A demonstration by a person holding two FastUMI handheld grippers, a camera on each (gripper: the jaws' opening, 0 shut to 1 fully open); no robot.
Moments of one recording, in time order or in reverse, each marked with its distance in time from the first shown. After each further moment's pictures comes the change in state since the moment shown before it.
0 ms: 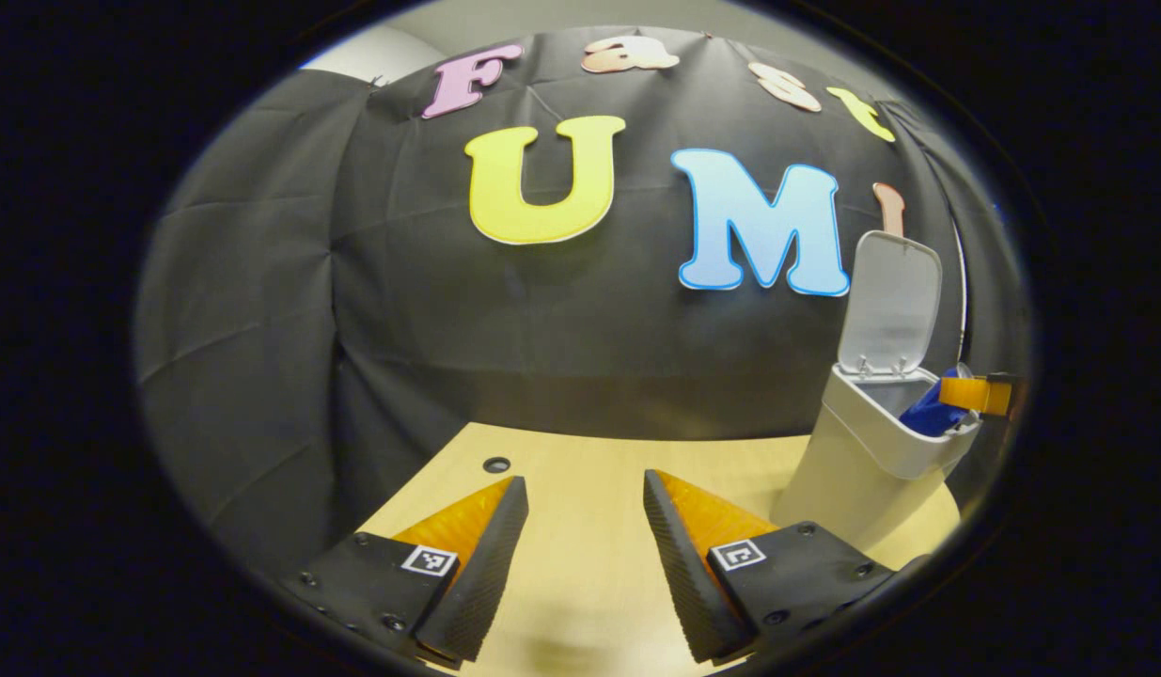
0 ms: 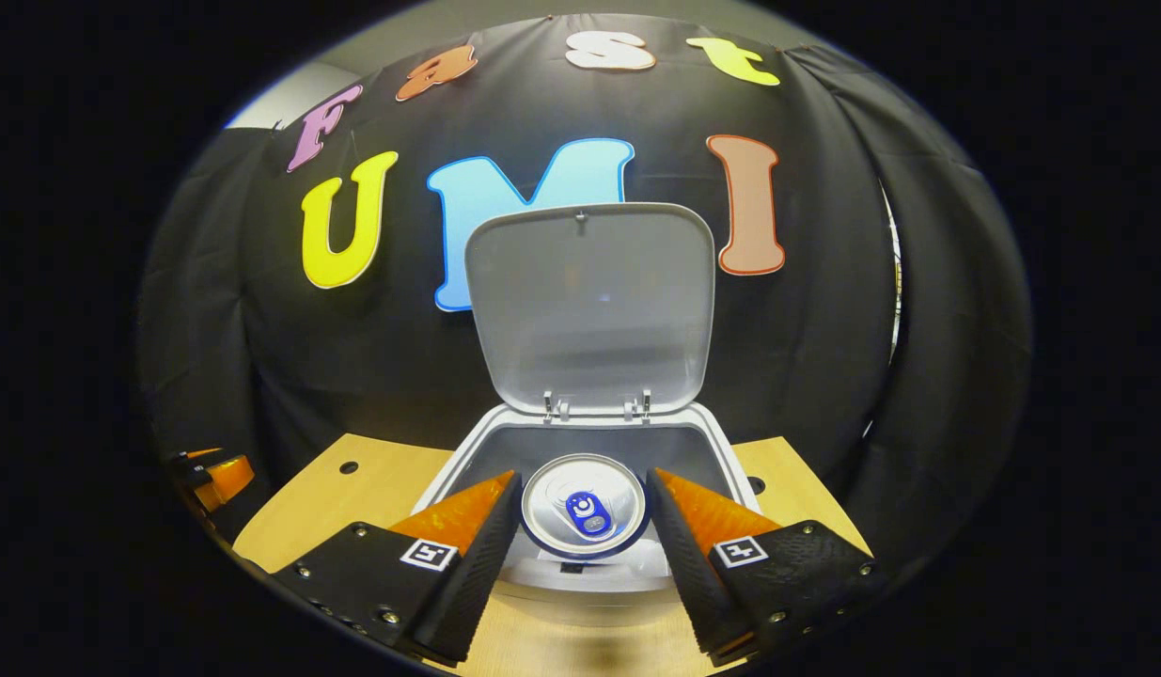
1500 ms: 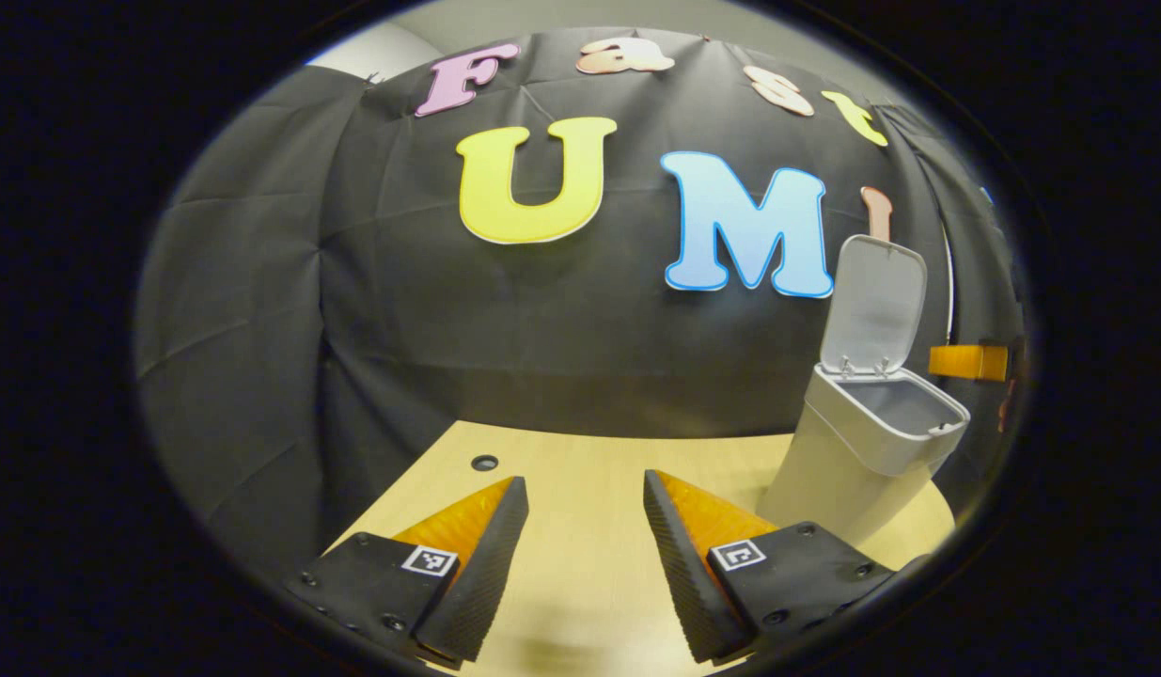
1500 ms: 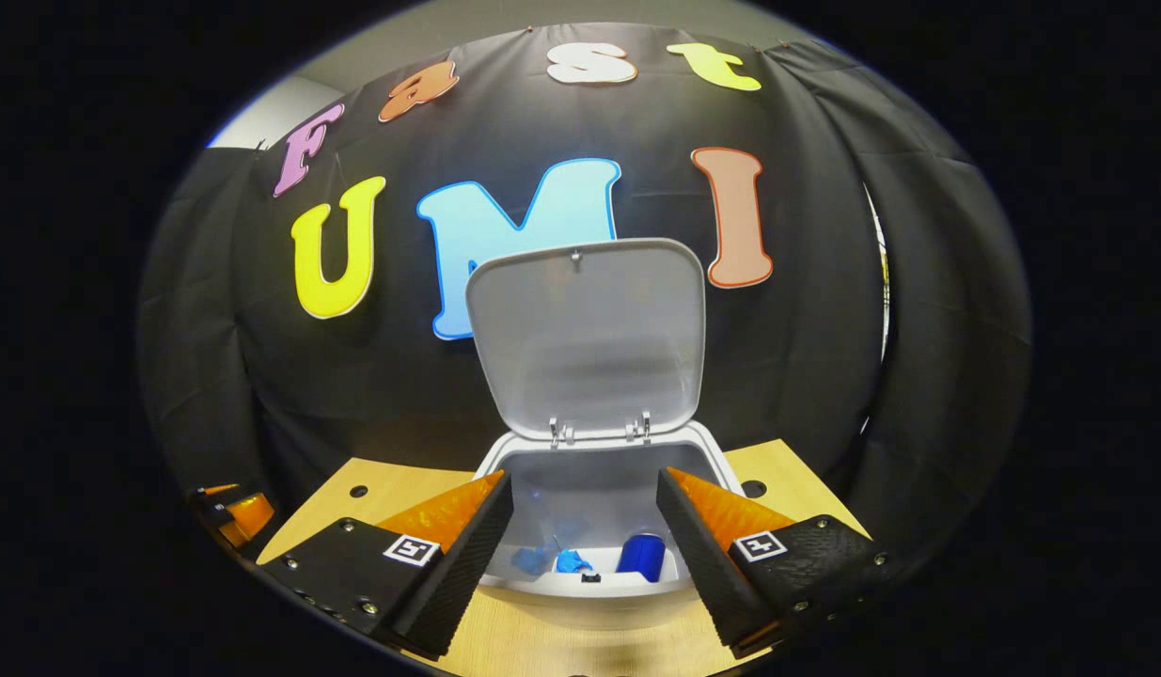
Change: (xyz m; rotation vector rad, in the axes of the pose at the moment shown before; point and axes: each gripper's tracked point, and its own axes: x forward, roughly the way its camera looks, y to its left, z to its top) left arm -0.008 -0.005 -0.001 -0.004 0.004 -0.052; right arm -0.016 0.006 0.043 0.057 -0.066 -0.020
